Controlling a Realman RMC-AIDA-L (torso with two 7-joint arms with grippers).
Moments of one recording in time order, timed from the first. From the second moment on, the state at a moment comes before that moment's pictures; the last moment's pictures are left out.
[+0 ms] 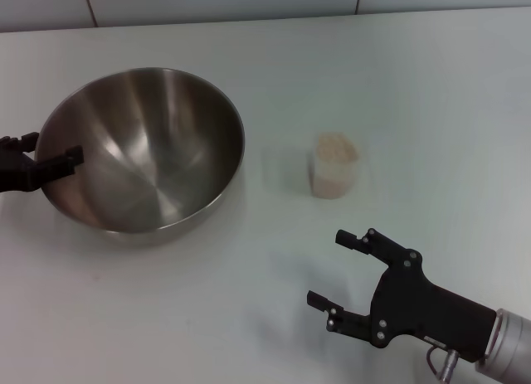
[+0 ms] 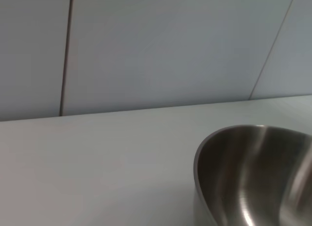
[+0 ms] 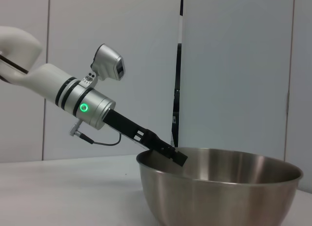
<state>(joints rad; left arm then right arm) -0.25 -2.07 0.91 0.91 1.83 1.13 -1.65 0.31 2.08 -0.40 0.08 -1.99 -1.56 0.21</state>
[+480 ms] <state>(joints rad) -0.26 -2.07 0.92 0.92 1.85 1.14 -1.70 0.32 2.08 -0.40 0.07 -1.99 -1.57 0.21</state>
